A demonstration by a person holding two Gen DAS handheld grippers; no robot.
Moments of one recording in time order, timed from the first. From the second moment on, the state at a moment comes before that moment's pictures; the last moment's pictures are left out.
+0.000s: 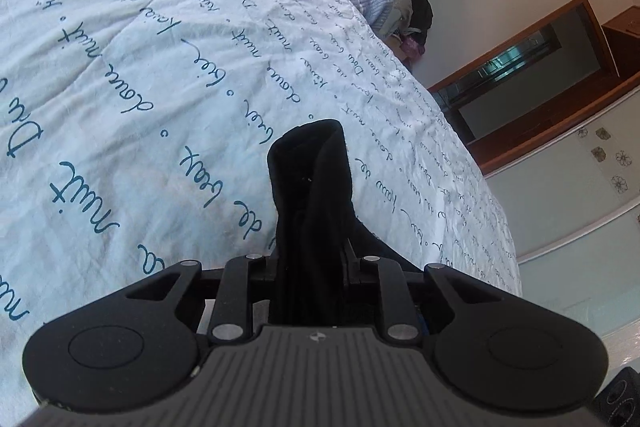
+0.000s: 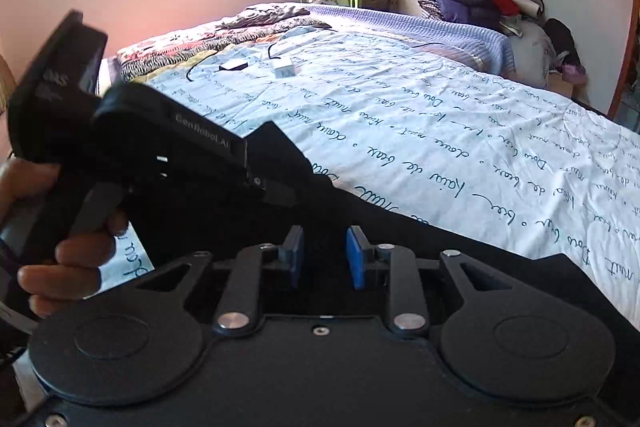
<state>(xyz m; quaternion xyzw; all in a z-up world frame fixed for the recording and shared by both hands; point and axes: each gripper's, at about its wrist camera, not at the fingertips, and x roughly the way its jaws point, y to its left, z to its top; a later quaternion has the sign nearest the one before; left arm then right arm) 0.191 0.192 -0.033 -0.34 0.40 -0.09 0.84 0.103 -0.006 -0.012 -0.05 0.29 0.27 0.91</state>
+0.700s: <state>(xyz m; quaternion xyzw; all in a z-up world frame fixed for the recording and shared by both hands) 0.127 0.026 0.073 -0.22 0.35 -0.14 0.90 0.066 -0.154 0.026 0.16 0.21 0.27 0.92</state>
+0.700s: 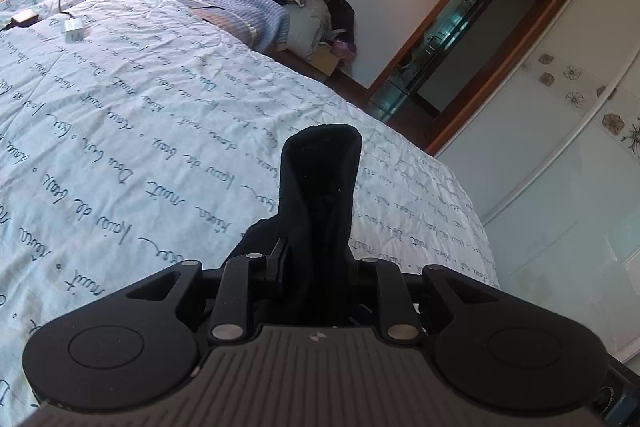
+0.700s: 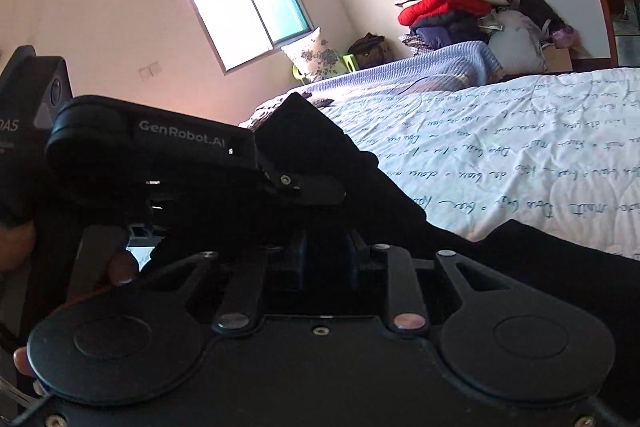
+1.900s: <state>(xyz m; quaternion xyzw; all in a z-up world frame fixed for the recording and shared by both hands) 0.114 -0.285 -0.006 -0.06 0.43 -0.23 0.87 0.013 -0.410 -0.059 0.30 0.24 0.05 0.92</state>
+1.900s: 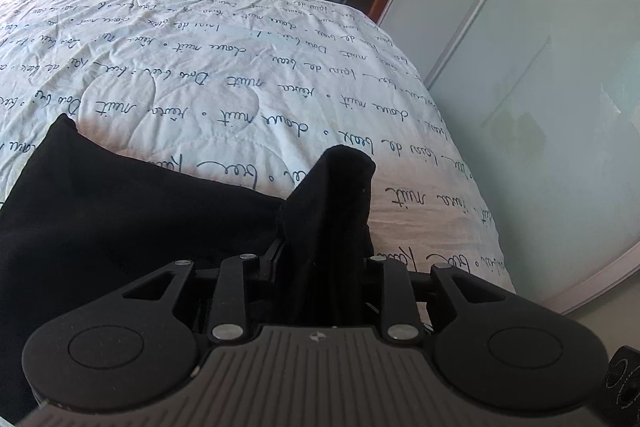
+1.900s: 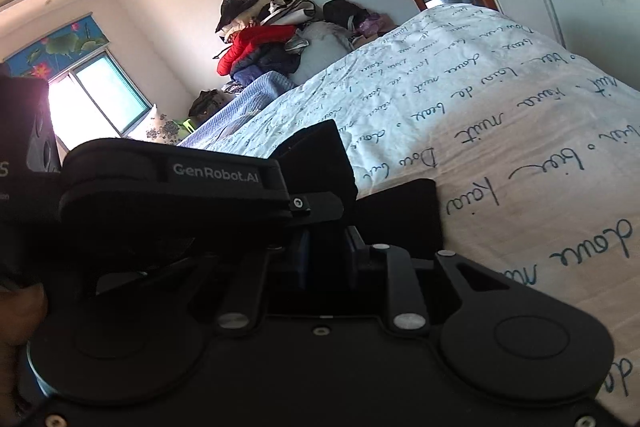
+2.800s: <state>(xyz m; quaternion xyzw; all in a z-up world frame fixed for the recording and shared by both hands) 0.121 -0.263 0.003 -0.15 0.44 -0.30 0.83 -0.040 -0.465 -0.062 0.30 0.23 -0.09 0.92</state>
